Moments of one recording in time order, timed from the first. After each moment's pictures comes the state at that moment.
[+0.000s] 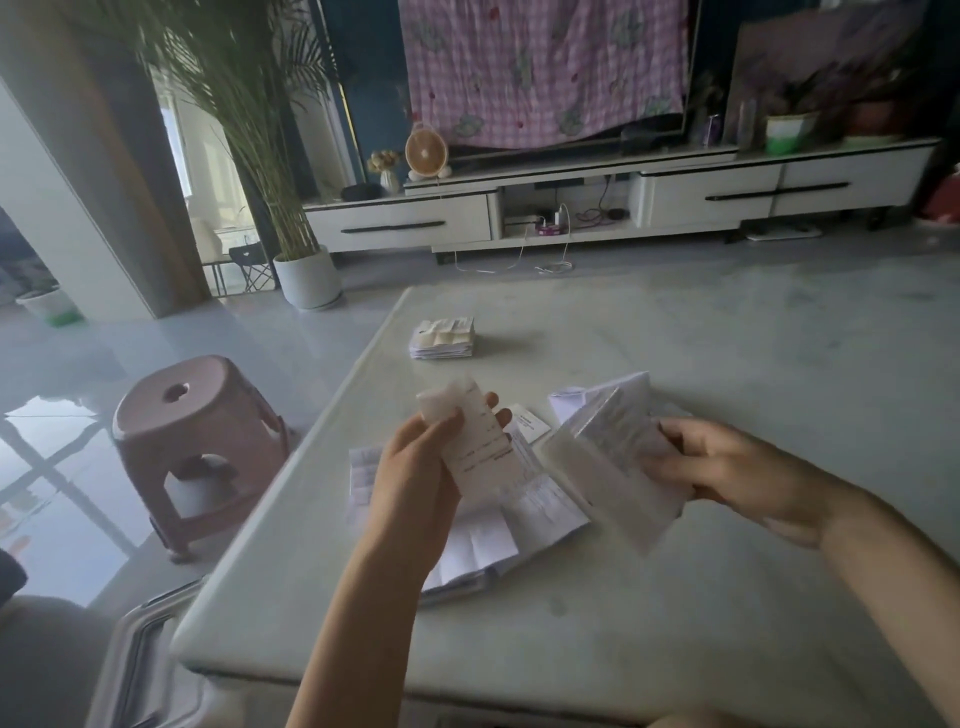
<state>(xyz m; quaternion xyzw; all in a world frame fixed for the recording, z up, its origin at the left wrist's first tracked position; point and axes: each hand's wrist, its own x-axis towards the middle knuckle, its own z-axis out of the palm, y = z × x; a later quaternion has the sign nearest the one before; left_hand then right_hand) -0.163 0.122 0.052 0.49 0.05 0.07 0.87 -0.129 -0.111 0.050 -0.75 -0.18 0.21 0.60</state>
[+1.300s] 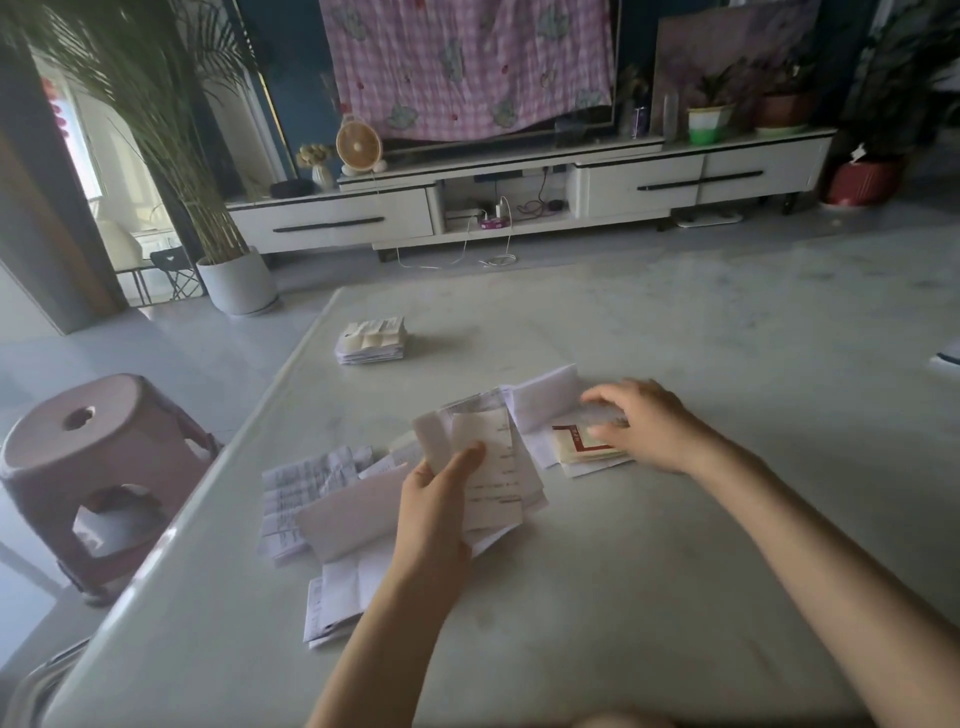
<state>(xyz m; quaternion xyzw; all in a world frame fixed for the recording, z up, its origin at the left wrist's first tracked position) -0.146 0.057 0.020 0.54 0.16 0.01 0.83 -0.062 -0.141 0.015 -0.96 -0.12 -0.05 0.23</state>
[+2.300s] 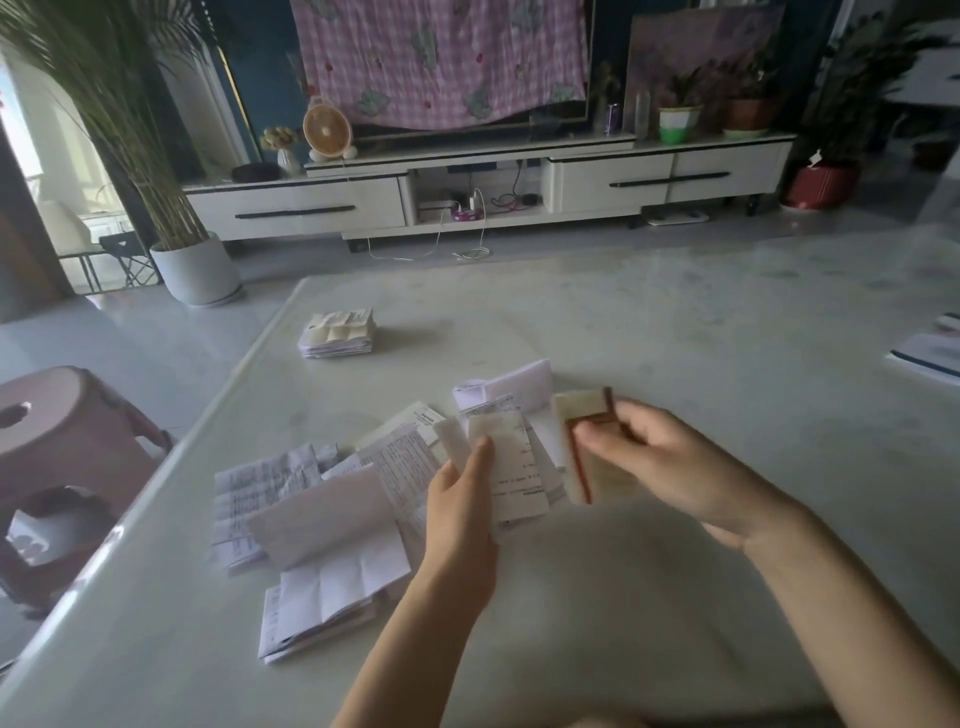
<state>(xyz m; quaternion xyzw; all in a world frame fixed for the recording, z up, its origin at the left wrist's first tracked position) -0.138 0.019 0.007 0.53 0.13 -0.03 0.84 -0.132 -0.138 0.039 -0.77 -0.09 0.07 0.63</state>
